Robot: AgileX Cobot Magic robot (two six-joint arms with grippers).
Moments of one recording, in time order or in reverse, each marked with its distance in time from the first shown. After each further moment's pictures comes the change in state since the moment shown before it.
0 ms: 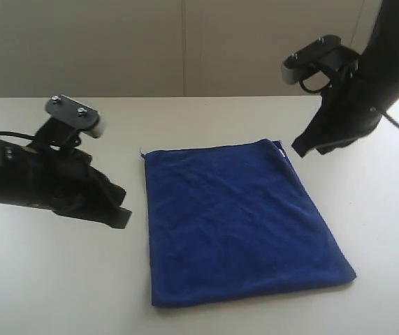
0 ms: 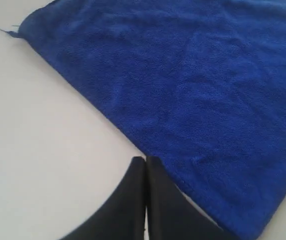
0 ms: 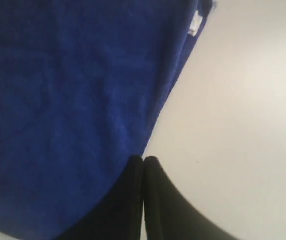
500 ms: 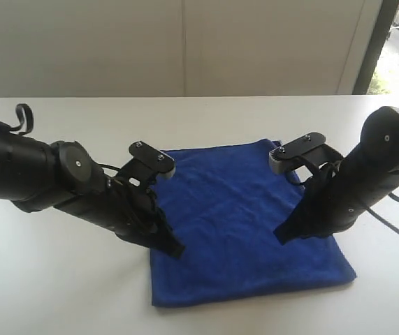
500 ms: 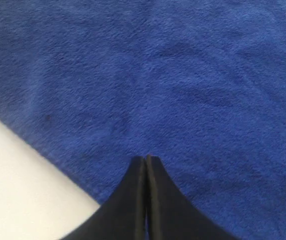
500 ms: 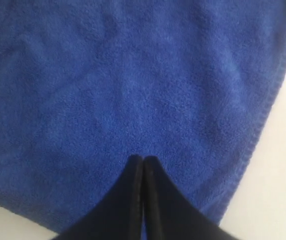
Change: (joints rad) left arm -0.119 0.379 -0.185 -0.004 -0.031 0.016; right arm 0.048 0.014 0.401 0.196 -0.324 -0.045
